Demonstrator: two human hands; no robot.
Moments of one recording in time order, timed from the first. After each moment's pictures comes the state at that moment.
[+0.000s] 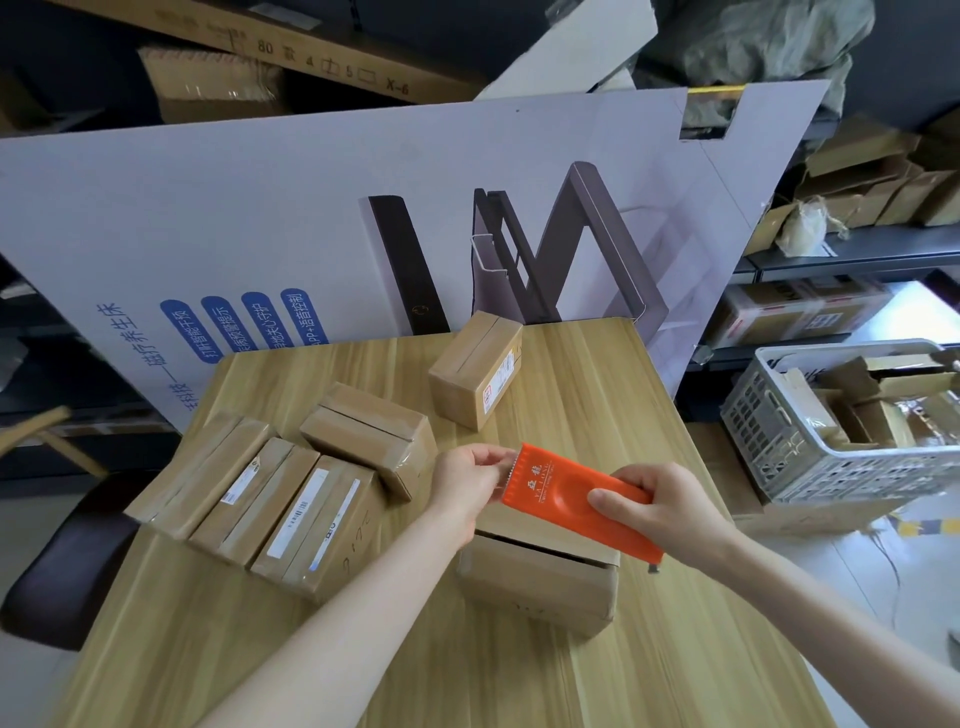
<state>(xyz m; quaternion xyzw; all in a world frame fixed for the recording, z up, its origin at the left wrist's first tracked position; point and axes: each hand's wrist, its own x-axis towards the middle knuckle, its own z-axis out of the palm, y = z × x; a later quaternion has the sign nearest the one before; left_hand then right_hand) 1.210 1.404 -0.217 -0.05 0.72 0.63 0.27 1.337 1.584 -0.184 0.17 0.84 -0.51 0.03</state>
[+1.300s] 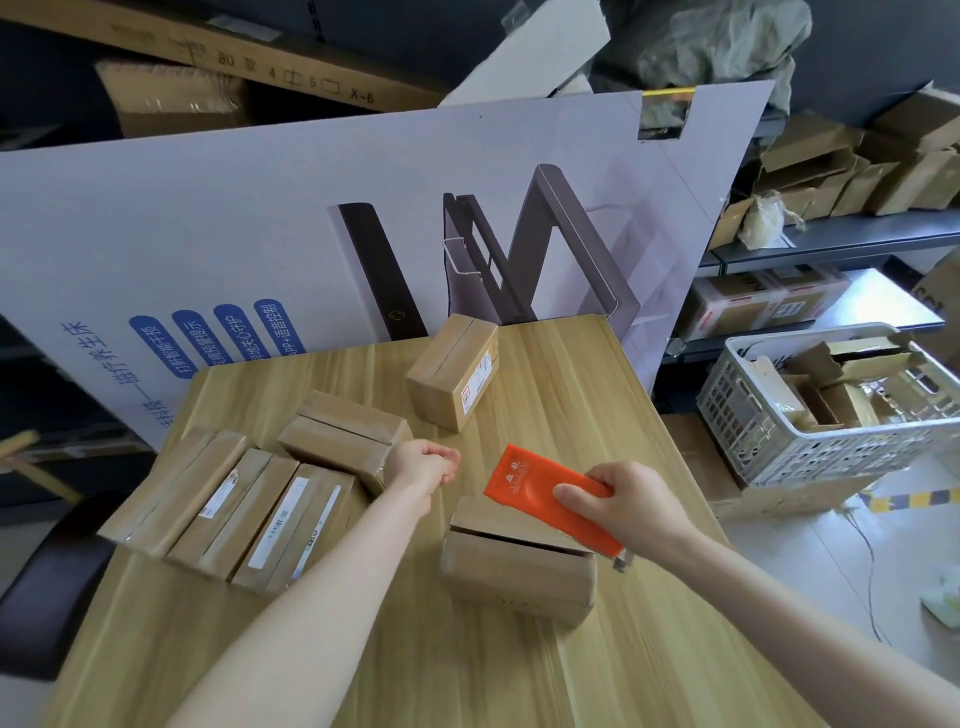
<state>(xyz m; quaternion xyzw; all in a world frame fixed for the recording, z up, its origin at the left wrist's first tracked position) 1.171 1.391 -0.248 -0.12 0.81 0.53 0.21 1.337 1.573 -0.198 0.25 0.90 -0.36 0.04</state>
